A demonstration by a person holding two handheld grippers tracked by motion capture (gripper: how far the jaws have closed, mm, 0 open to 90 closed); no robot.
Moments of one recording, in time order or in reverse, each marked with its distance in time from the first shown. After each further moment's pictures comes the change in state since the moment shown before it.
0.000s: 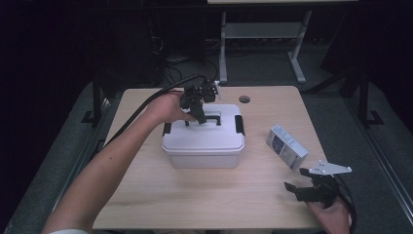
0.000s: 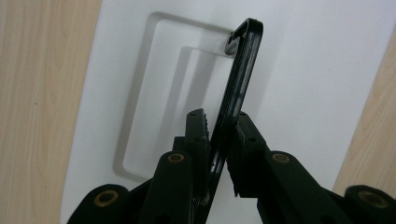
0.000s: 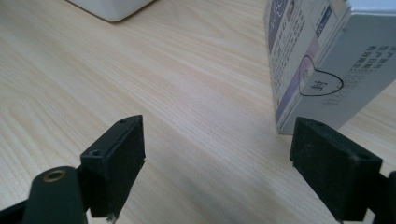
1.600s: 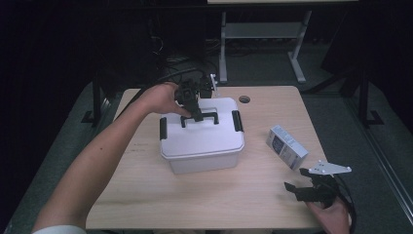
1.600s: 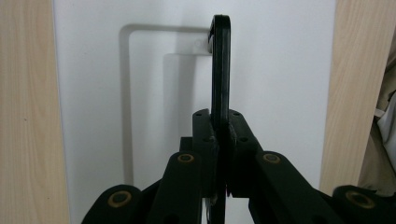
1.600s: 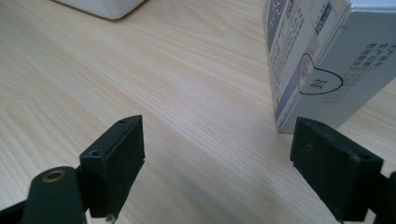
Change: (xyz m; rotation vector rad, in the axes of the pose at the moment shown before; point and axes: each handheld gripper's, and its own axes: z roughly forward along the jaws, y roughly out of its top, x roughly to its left) left arm 0.002 -0.004 -0.027 0.007 -0.099 0.121; right arm 0.000 0.000 0.001 0.004 -0.004 0.004
